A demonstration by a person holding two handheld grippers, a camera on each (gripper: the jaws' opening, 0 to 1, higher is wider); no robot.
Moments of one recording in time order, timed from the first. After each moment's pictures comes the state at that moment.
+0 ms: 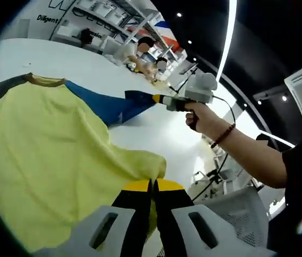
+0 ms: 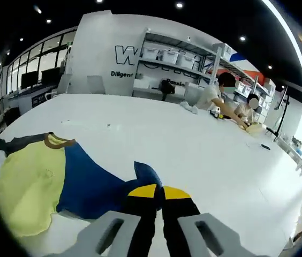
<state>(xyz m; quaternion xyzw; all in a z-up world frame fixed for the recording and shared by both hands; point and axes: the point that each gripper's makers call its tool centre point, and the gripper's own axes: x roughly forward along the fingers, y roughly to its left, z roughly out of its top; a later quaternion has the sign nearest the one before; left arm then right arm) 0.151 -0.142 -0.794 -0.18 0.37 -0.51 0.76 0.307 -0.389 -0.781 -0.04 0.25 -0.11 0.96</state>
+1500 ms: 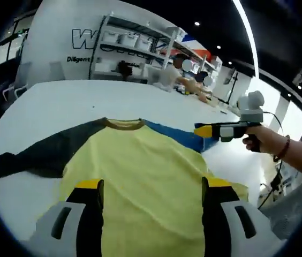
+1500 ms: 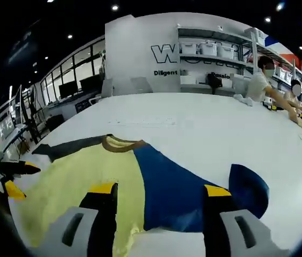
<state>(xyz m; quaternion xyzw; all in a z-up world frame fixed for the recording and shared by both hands) 0.283 0.007 -0.794 -0.07 0.28 -0.29 0.91 0.341 -0.230 -0.808 0.02 0.28 0.10 0.95</state>
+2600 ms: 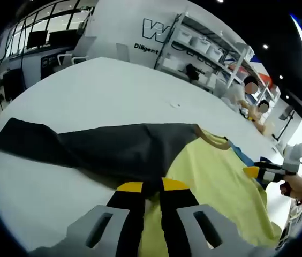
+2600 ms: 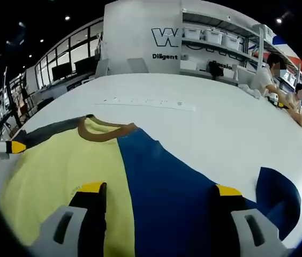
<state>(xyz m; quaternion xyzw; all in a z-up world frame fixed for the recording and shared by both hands) 0.369 0.102 -0.853 -0.15 0.33 -0.09 0.93 0.407 -0.231 -0.869 -0.03 0.32 0.07 0.94</state>
